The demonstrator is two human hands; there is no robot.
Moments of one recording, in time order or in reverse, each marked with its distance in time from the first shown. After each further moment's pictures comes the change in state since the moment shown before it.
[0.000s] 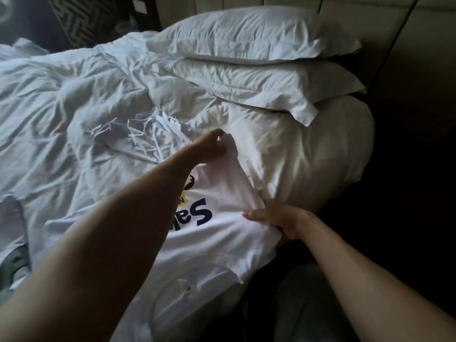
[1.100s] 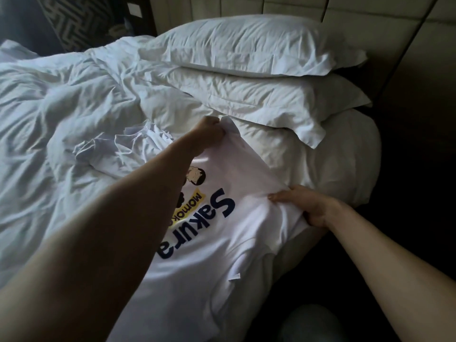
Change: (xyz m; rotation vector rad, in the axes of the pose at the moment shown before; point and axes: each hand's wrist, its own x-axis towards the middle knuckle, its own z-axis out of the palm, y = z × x) left_hand 0.088 0.023 -0.030 -0.312 0.182 -0.097; right_hand 0.038 -0.062 -0.078 0.096 0.217 -0.014
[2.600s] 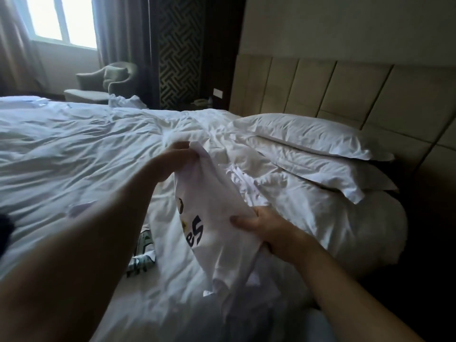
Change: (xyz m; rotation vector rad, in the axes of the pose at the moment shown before) left_hand -0.230 -0.125 -0.309 -0.295 0.249 -0.051; right_hand -0.215 -0.026 0.288 -0.214 -0.343 -0.392
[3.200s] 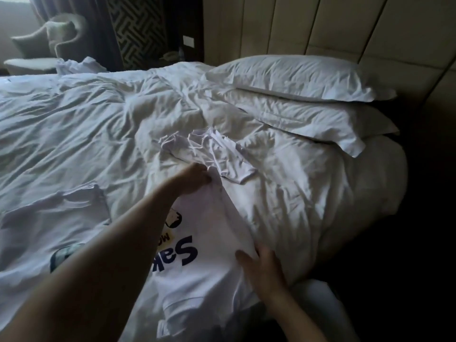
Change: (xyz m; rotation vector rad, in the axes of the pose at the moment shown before) left_hand 0.001 -0.052 0.152 0.607 -0.308 0.110; right_hand 0.020 0.163 -0.012 -0.183 0.560 0.205
